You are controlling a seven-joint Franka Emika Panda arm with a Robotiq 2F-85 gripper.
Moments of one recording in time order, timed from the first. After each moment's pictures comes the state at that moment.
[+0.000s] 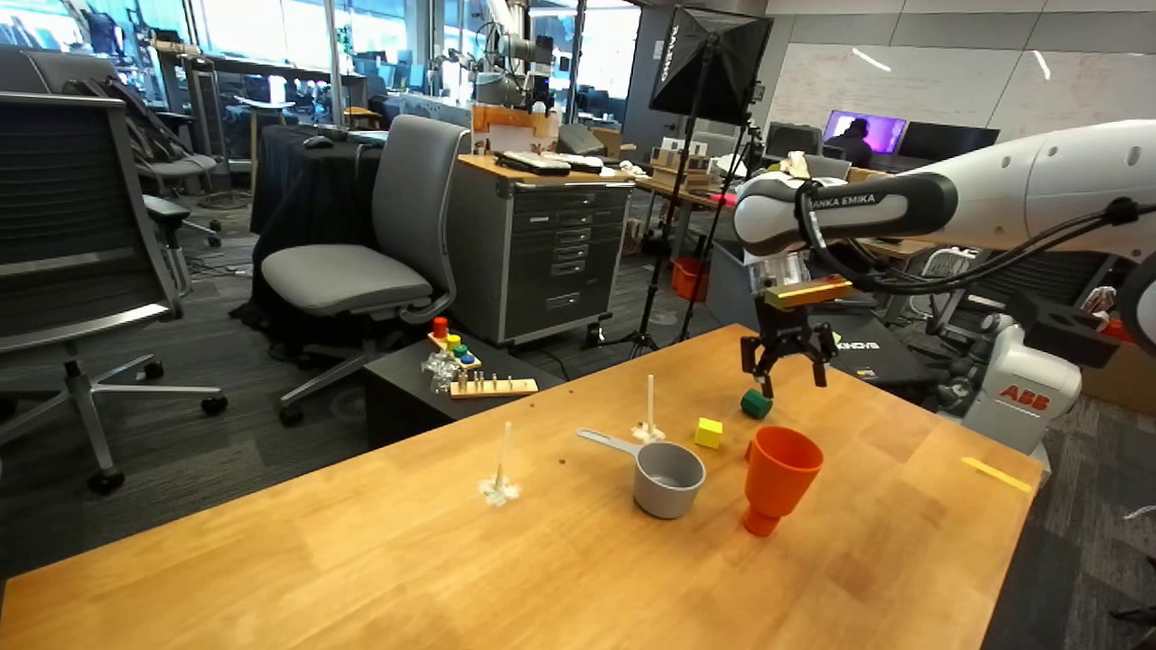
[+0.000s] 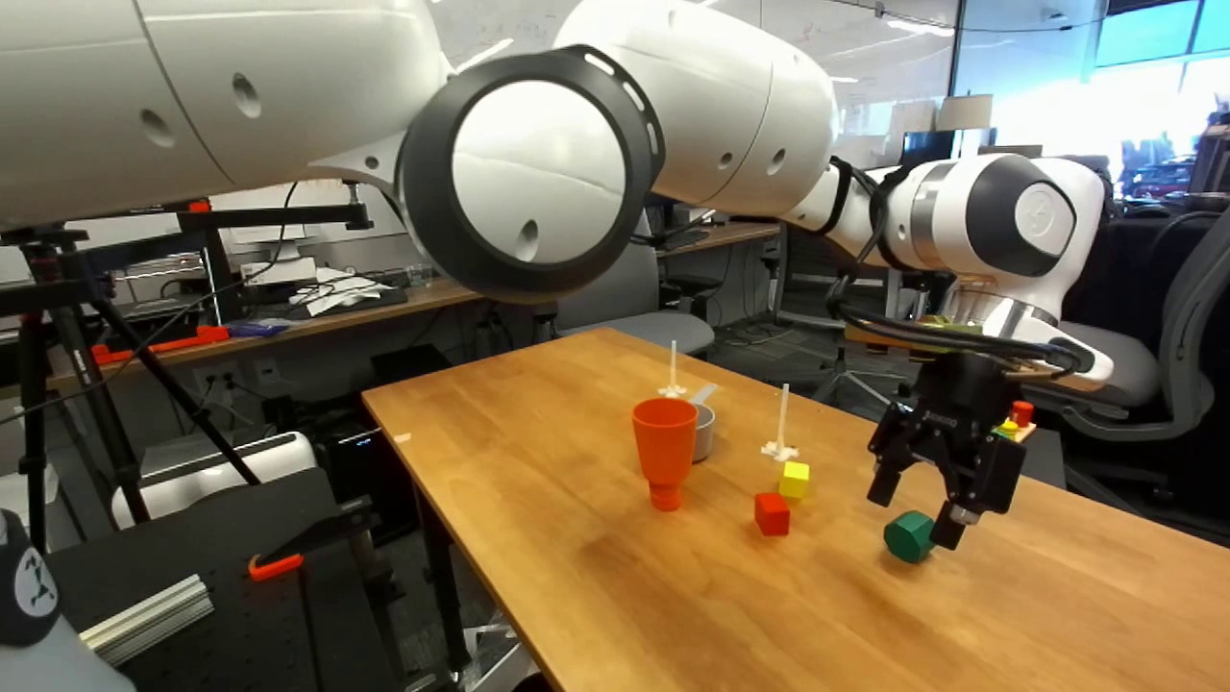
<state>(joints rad) -0.18 1.45 -0.12 -0.43 0.00 1.37 0.32</state>
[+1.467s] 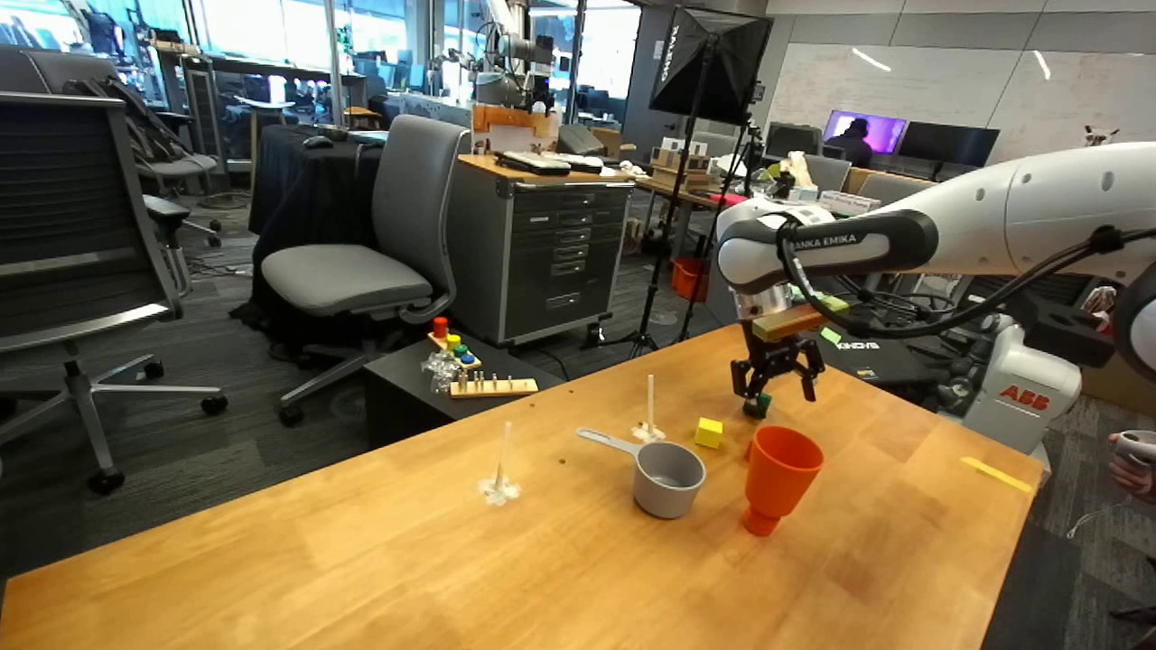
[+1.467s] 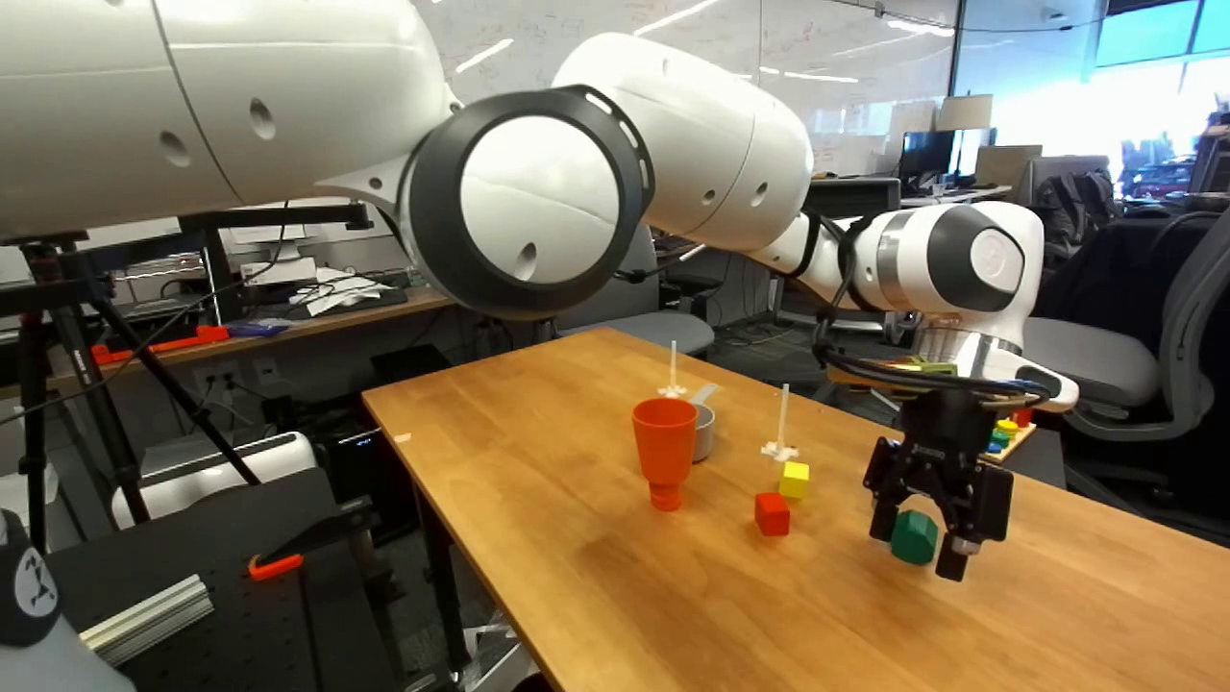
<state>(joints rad) -0.14 1.49 -0.13 -0.47 -0.09 1.48 0.33</state>
